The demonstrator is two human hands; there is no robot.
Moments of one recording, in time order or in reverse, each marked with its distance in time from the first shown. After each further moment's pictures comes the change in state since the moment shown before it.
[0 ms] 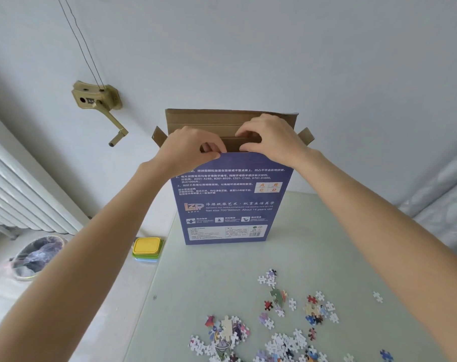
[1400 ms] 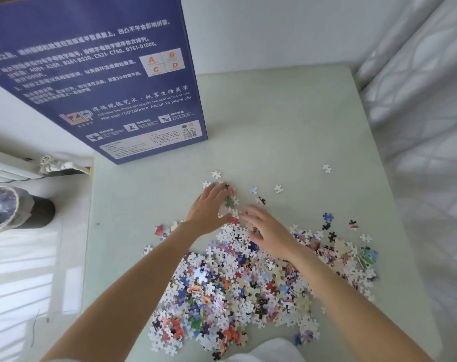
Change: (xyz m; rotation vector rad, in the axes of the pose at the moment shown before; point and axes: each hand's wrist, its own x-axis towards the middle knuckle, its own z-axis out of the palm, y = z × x) left_hand -0.176 0.085 0.352 -0.015 -0.712 -0.098; right_hand -0.407 0.008 0.197 0.342 -0.487 0.495
